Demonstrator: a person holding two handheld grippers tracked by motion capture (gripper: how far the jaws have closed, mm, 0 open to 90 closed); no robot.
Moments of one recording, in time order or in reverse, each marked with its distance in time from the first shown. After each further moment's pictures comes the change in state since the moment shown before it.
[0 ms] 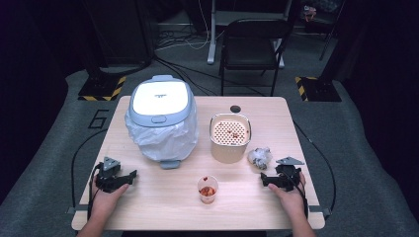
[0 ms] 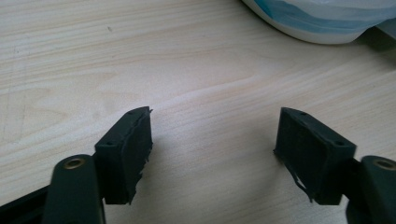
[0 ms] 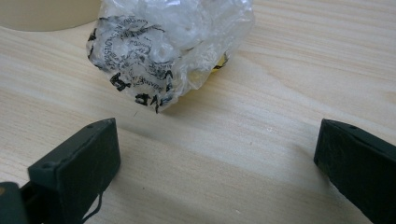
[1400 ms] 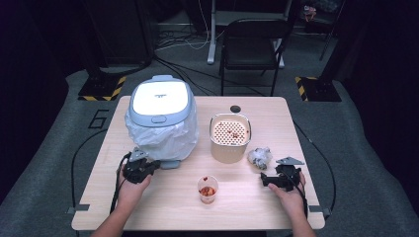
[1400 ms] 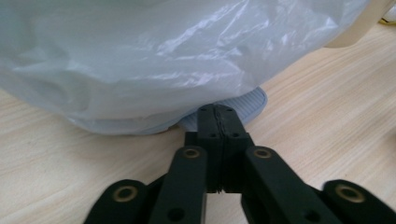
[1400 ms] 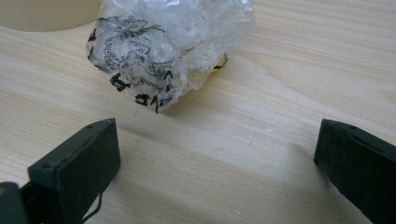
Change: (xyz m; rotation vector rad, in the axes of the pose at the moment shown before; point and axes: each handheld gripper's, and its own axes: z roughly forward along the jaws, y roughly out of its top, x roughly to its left) left arm -0.085 0.058 0.002 -0.037 -0.241 0.095; right arm 0.000 0.000 0.000 0.000 0.000 0.000
